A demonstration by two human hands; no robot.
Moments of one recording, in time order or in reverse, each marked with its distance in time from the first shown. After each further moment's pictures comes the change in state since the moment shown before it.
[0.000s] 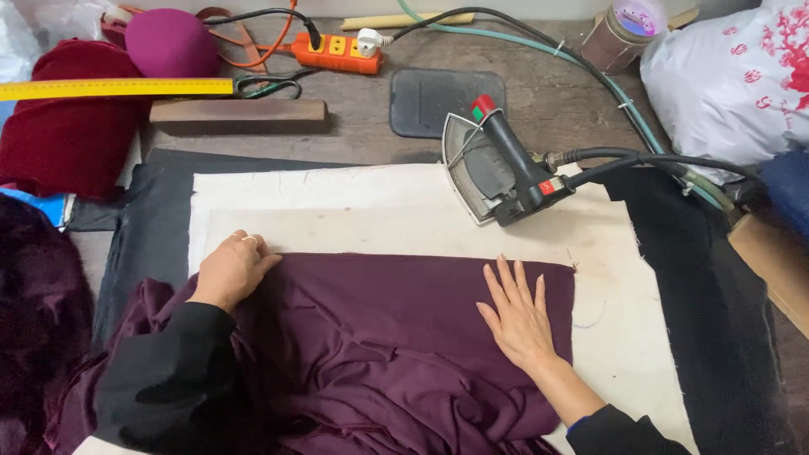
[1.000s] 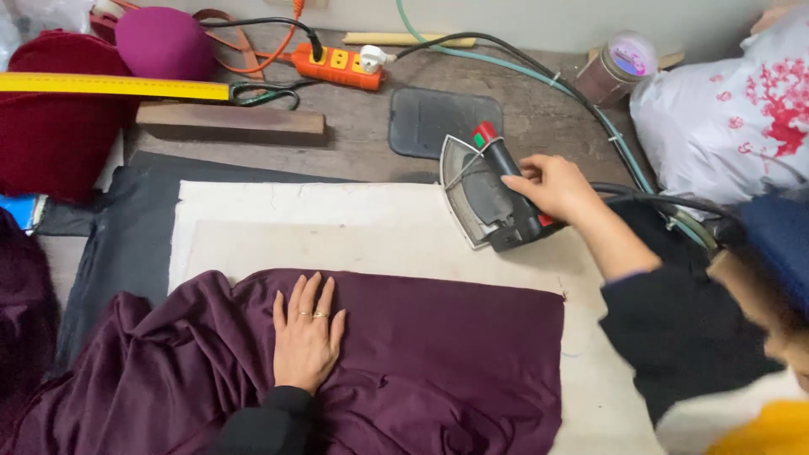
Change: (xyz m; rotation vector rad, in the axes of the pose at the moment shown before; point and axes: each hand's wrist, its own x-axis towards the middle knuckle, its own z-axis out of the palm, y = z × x) left_hand -0.077 0.112 0.068 -0.133 0.635 0.258; right_hand 0.194 0.044 -0.175 0.309 -0.089 0.275
